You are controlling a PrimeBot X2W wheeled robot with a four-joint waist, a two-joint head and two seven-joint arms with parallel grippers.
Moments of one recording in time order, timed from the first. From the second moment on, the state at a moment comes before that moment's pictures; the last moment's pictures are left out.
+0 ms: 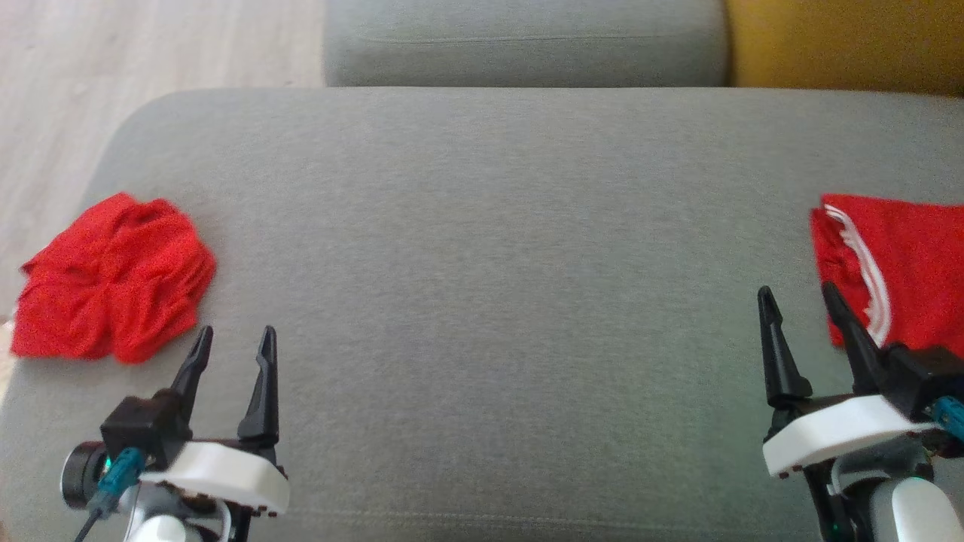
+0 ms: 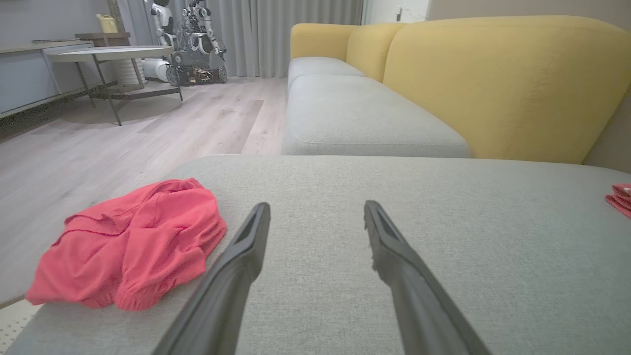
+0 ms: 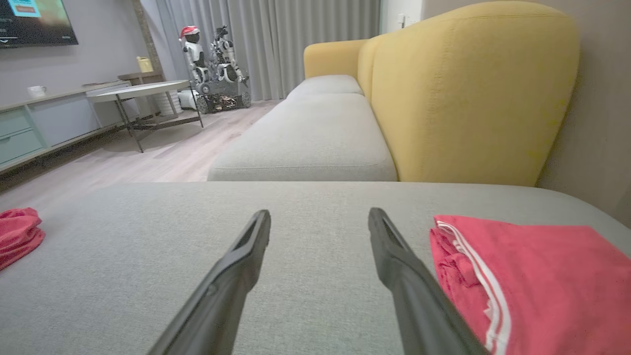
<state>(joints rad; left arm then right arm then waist) 0.03 0.38 -0.39 0.00 -0.44 0.26 -0.22 0.05 -0.05 -0.03 -0.07 0.12 0.13 0.07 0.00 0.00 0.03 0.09</state>
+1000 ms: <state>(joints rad) 0.00 0.38 -0.38 0.00 -0.46 0.25 -0.24 0.05 -0.05 -0.01 -0.09 0.11 0.13 0.09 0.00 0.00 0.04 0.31</state>
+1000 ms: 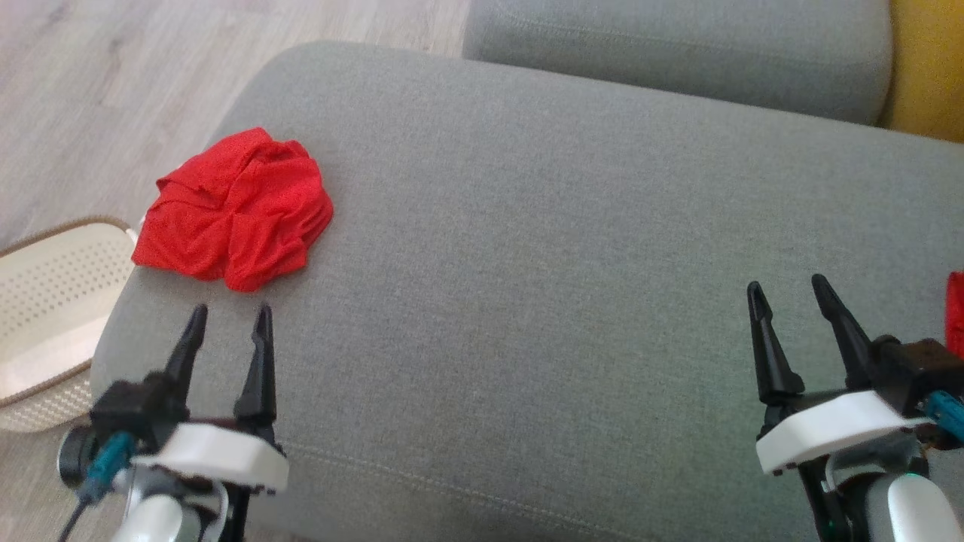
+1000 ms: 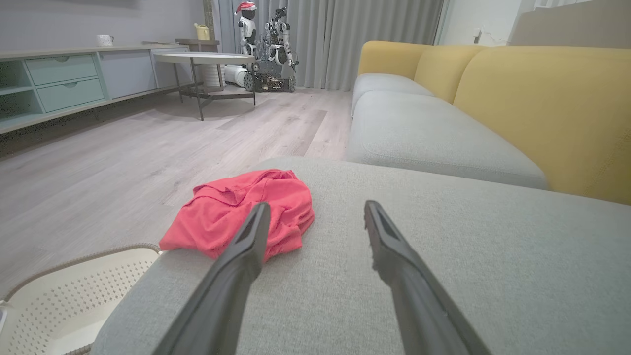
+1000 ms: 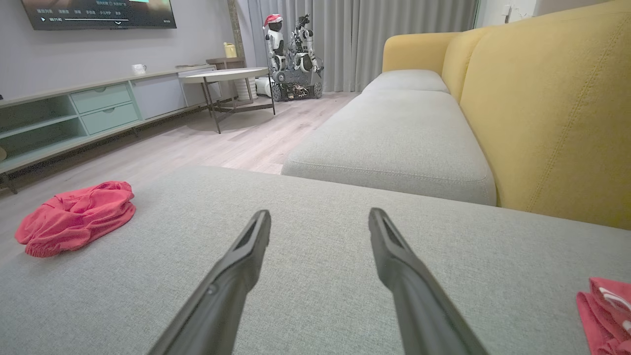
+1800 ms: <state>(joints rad) -0.60 0.30 -0.23 0.40 -0.50 0.03 -0.23 -0.16 -0.08 -0.01 -0.21 0.06 0.13 0.16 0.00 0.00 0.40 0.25</state>
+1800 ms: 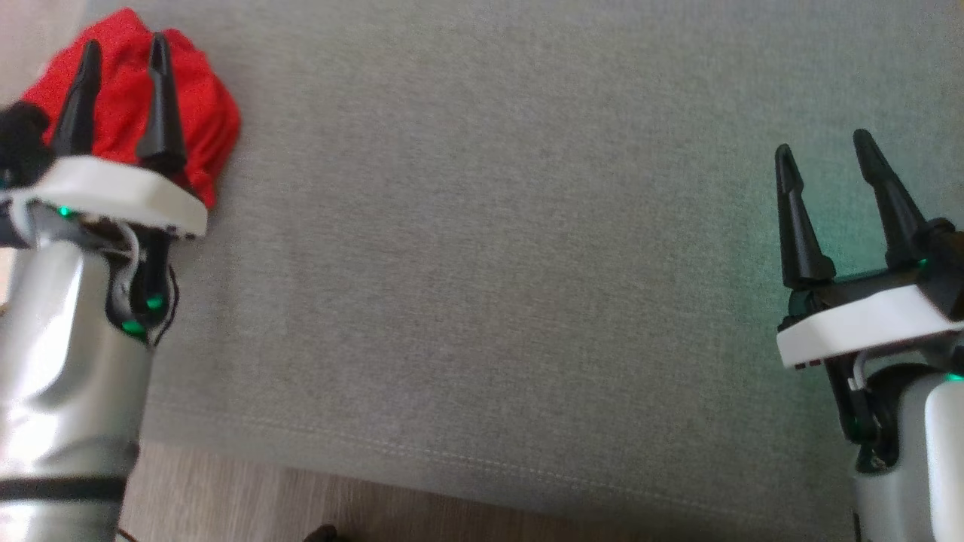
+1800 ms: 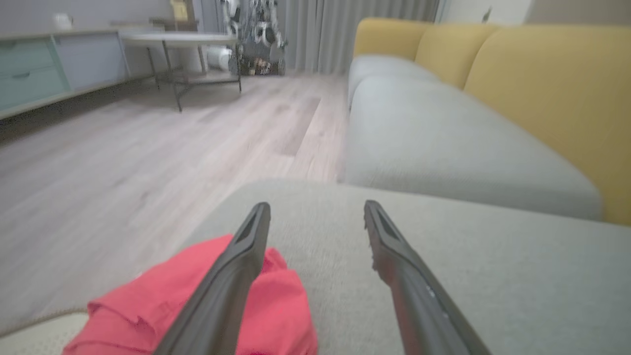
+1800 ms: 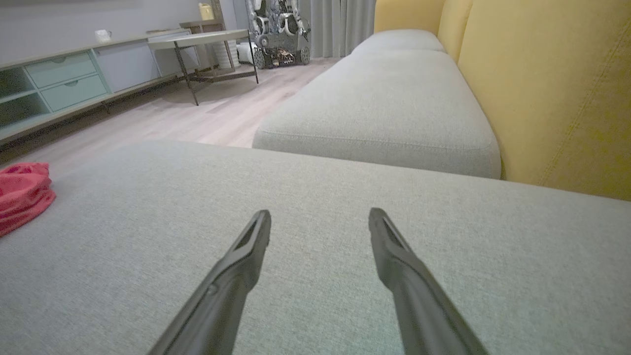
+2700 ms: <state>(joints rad) -0.92 0.32 -0.25 1.14 -0.54 -0.11 -0.25 -0.20 -0.10 -0.02 -0.22 0.06 0.13 0.15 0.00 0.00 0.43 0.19</state>
